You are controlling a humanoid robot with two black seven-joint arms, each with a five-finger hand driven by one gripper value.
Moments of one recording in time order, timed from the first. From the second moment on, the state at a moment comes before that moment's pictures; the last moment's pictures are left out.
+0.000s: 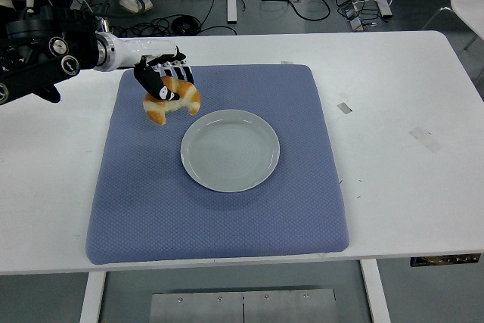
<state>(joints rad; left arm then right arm) -1.43 0.46 0.16 -0.96 0.84 -0.25 0.04 -0.10 0.00 0.11 0.11 -0.10 -0.10 0.21</state>
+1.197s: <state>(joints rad) -1.28 0.30 0.17 -0.57 0.85 -0.29 -0.12 -0.10 0.00 0.11 0.11 -0.10 -0.10 0.21</state>
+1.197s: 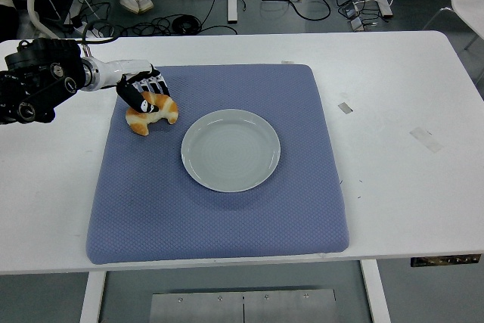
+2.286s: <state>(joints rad) -1.32 0.30 0.06 -0.57 0.55 -0.20 -0.11 -0.10 0.00 0.11 0.11 -0.10 -0.10 0.21</state>
